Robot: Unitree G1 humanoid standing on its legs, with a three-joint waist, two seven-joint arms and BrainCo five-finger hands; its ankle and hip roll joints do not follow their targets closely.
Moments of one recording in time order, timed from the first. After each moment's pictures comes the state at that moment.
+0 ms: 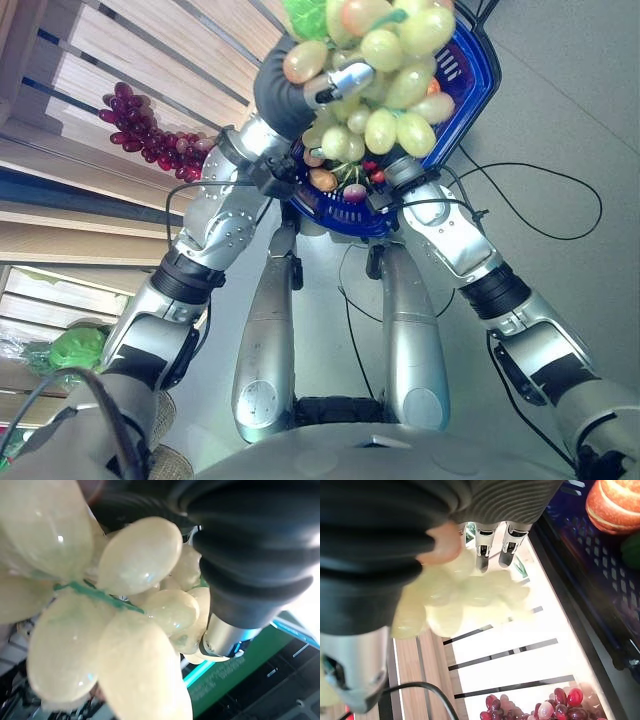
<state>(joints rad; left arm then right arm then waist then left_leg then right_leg) -0.75 0.40 -0.38 -0.07 -0.96 -0.22 -0.42 -0.69 -0.41 0.52 0.05 0.28 -0.07 -0.17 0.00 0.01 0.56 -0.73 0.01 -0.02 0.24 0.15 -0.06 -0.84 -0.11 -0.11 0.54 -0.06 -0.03</state>
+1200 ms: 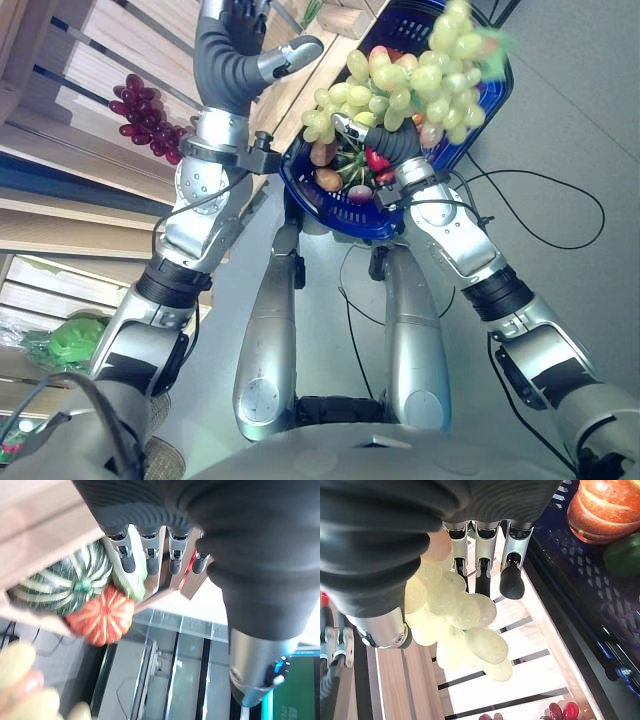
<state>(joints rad) -0.68 0.44 -0.30 -0.07 -0.48 -0.40 0.20 -0.66 -0.41 0.47 0.08 0.29 -0.08 -0.22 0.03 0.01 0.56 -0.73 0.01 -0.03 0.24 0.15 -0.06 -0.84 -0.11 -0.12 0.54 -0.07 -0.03</state>
